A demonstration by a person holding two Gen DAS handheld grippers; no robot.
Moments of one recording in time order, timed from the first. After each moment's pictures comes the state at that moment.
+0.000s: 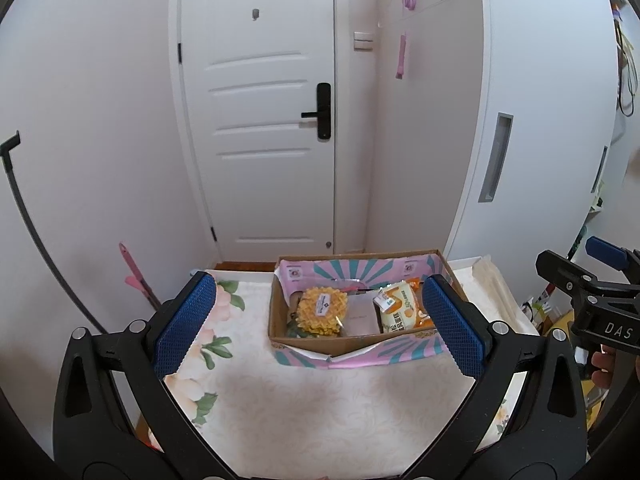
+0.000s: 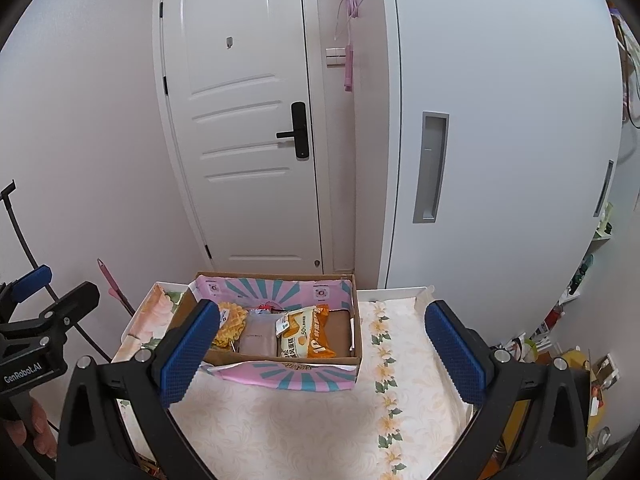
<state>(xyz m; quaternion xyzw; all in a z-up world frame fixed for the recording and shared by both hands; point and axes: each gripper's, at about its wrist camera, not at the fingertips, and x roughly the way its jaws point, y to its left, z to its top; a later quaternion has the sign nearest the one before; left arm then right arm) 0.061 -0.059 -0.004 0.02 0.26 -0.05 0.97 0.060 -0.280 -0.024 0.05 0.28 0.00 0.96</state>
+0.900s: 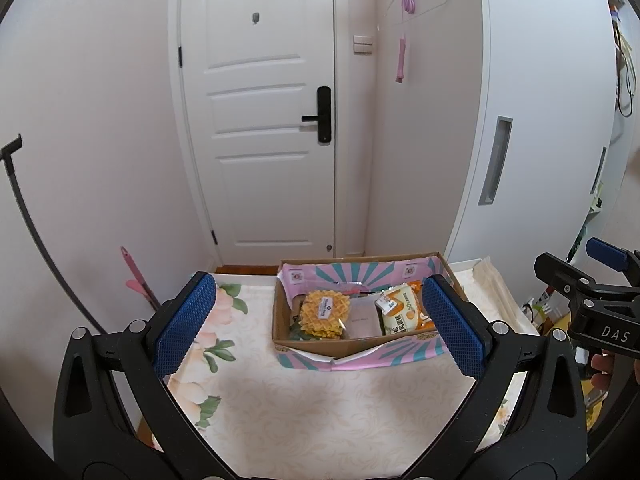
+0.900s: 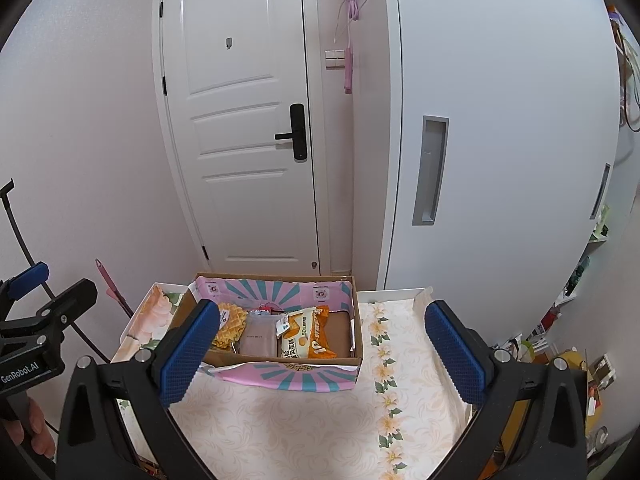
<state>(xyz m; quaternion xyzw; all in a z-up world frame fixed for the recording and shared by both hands) 0.061 -0.058 -0.004 0.02 0.25 -0.05 0.97 0.060 -0.277 -0.023 0.04 0.28 -0.01 0.96</state>
